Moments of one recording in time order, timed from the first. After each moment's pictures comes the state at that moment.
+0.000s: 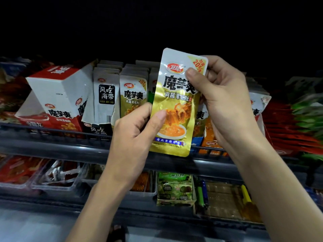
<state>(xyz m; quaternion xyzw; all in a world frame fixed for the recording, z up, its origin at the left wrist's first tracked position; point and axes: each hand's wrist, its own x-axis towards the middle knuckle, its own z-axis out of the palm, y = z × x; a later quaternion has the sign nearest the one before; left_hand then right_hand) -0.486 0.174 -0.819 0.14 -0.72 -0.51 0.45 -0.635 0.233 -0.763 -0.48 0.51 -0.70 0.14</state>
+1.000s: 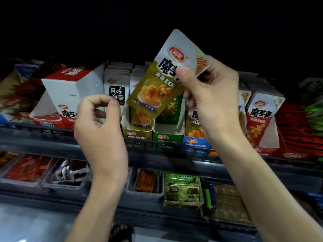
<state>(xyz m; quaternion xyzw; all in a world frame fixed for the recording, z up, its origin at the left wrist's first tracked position) -0.467 0.150 -0.814 0.38 -0.56 -0.35 0.65 -0.612 0.207 -0.769 -0.49 0.56 -0.67 0.04</state>
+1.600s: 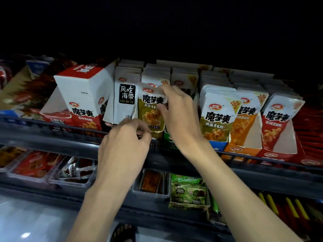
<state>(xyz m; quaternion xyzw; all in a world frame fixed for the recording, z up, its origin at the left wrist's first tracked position) -0.454 0.143 -0.826 0.51 -0.77 -0.22 0.31 -0.598 0.138 -0.831 -0.57 0.71 -0.39 -0.14</state>
